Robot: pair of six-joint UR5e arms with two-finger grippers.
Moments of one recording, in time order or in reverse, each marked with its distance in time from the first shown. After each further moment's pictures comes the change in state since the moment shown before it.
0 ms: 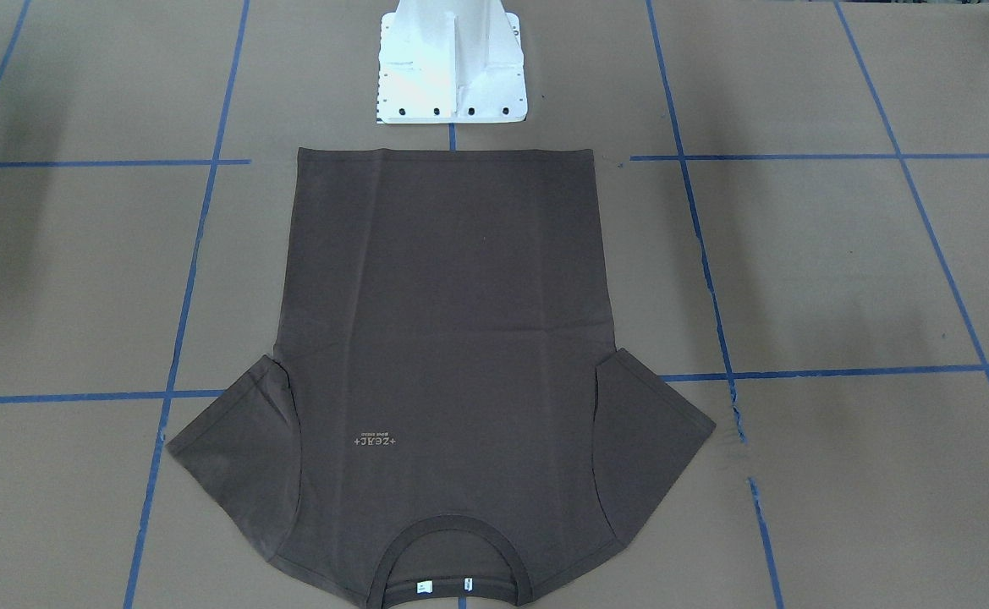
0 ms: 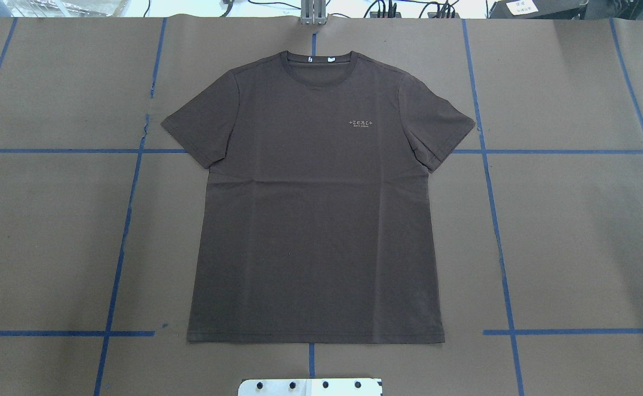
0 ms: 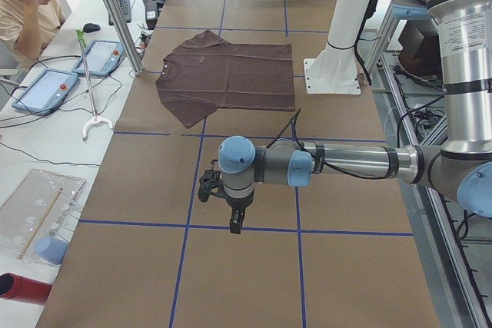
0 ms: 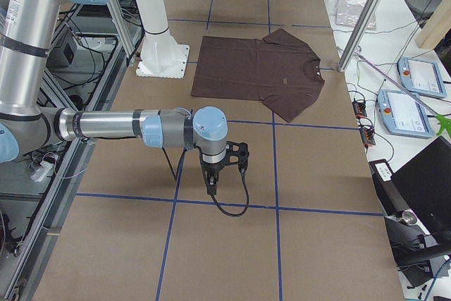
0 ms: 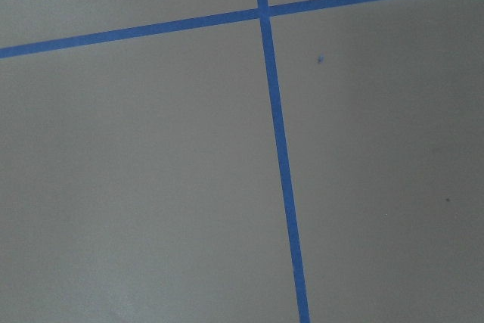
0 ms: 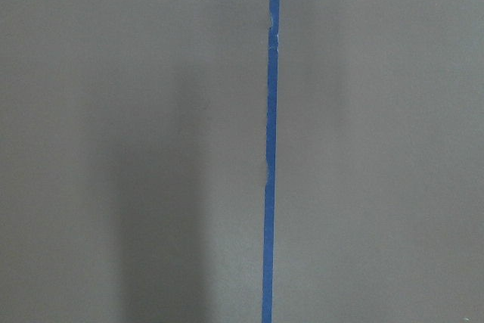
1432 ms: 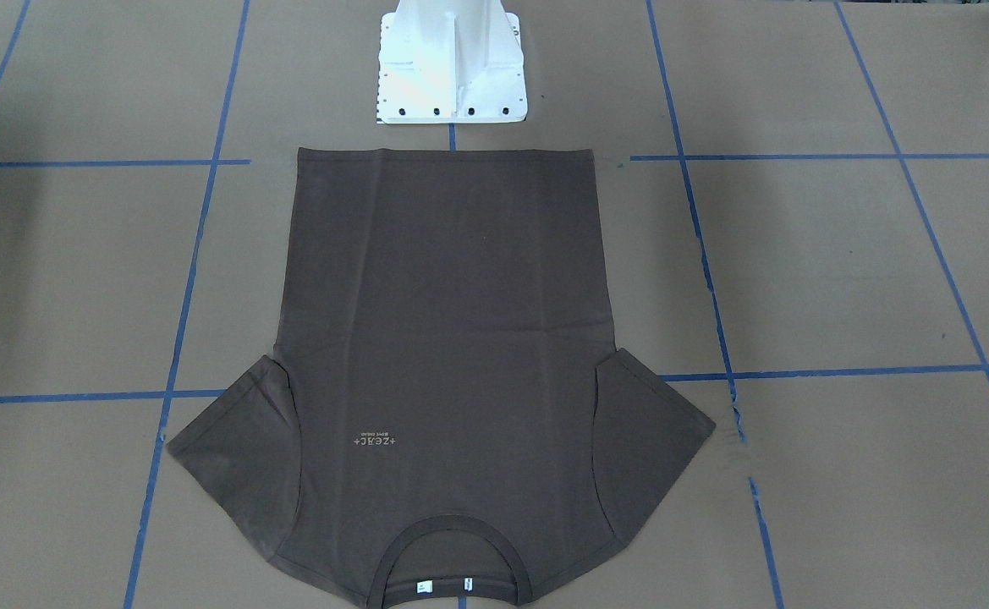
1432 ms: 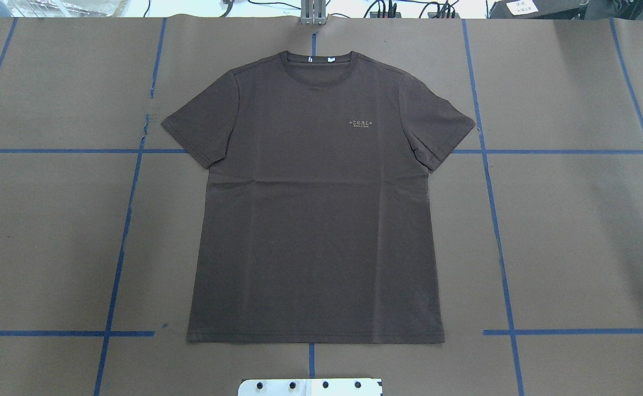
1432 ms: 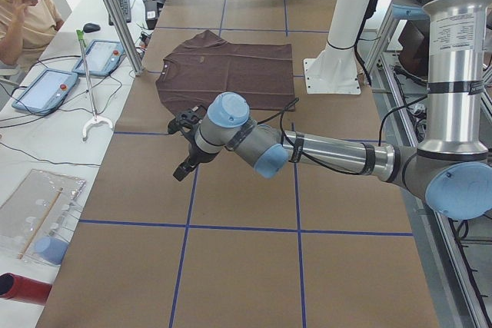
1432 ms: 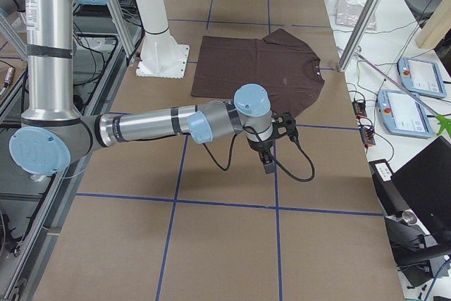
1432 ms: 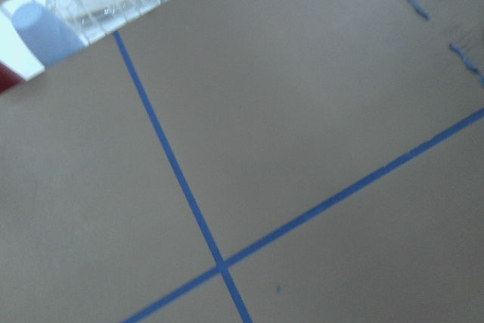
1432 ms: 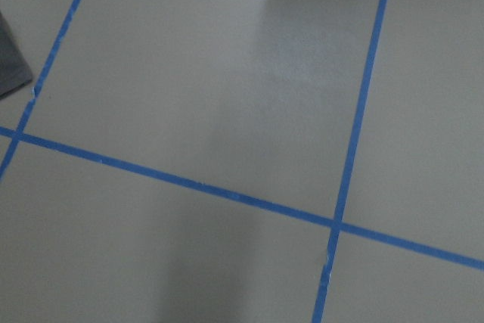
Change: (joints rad) left arm 0.002 -0.161 0.036 -0.581 0.021 -0.056; right arm -0.003 0.285 -0.192 0.309 0.031 0.018
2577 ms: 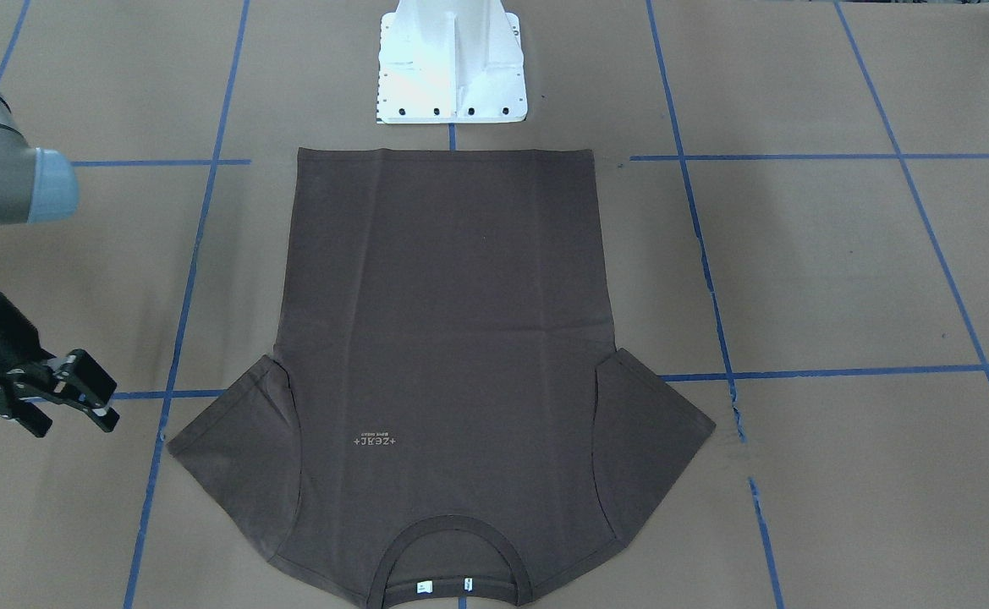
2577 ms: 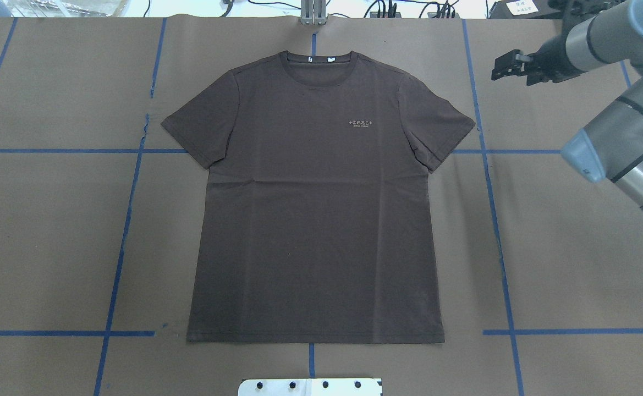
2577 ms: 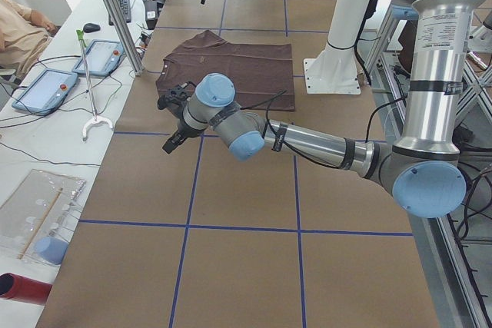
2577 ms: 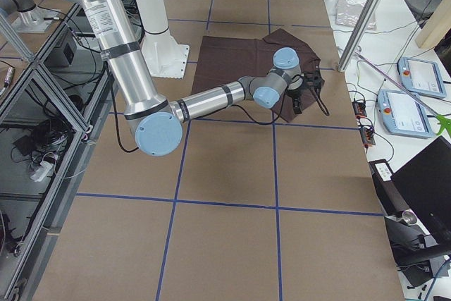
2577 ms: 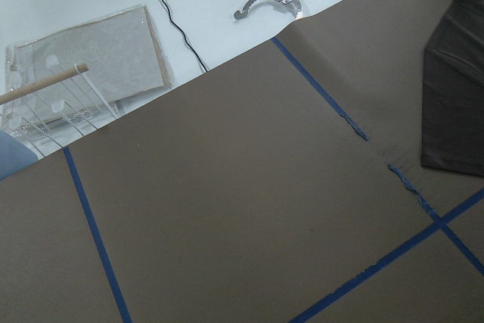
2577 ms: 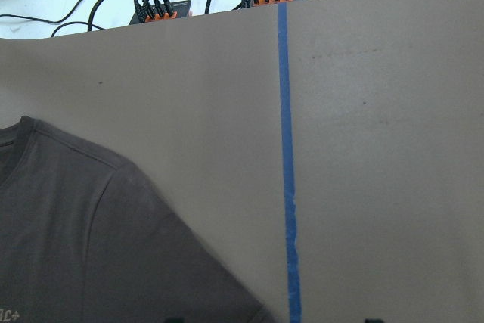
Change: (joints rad) left arm 0.079 -0.083 0.020 -0.062 0.000 -0.161; right arm -0.508 0.435 -0.294 0.353 -0.356 0.947
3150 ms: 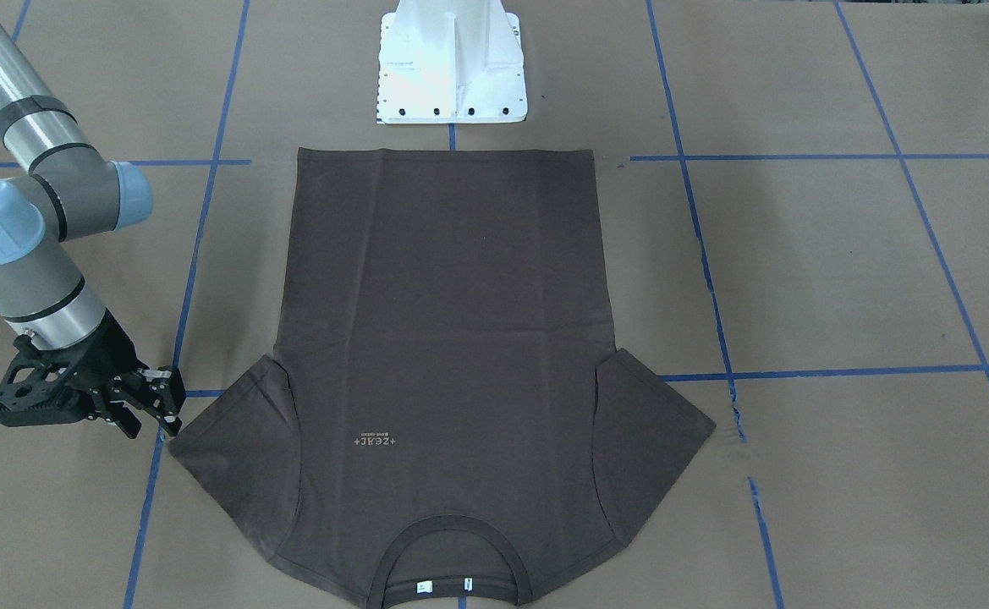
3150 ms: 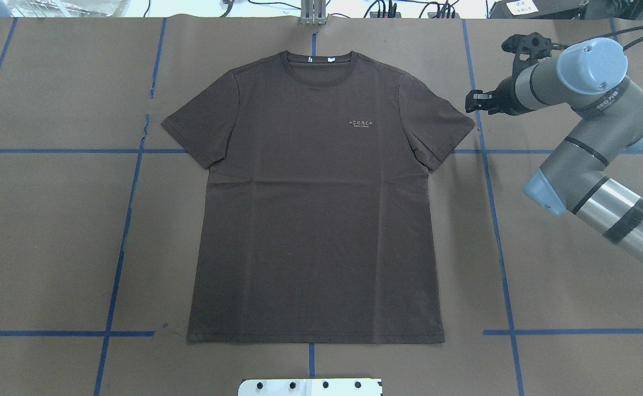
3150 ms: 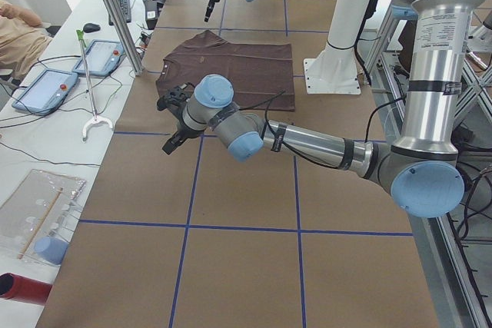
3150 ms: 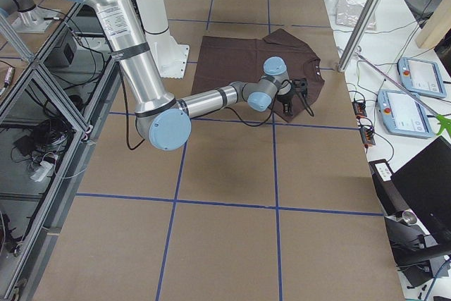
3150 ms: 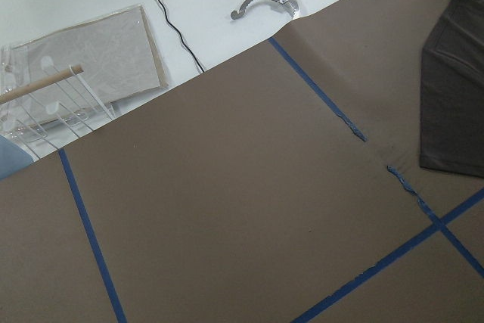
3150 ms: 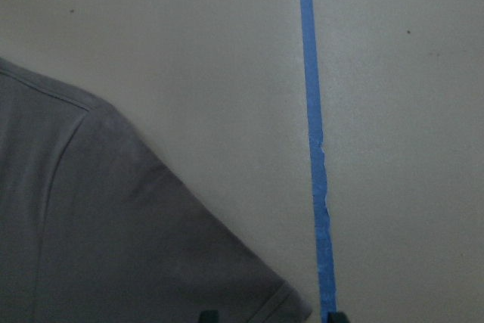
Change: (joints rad) left arm 0.005 -0.003 0.011 -0.001 0.002 0.000; right arm -0.116 0.013 -0.084 0.033 -0.117 0.028
